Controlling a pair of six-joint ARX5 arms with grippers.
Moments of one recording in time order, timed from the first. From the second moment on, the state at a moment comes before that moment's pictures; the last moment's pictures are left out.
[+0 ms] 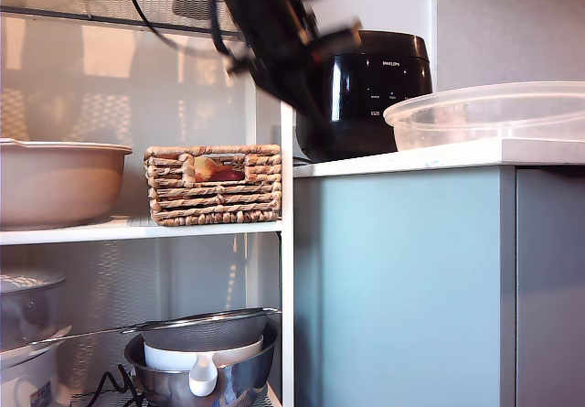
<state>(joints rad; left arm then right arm) -0.67 1.92 1.83 -0.73 0.04 0.06 0.22 0.07 0.23 -0.26 -0.21 0.16</state>
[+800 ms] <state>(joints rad) -0.50 1.74 1.83 -0.88 0.03 0.11 0.22 0.07 0.23 -0.31 0.12 0.06</state>
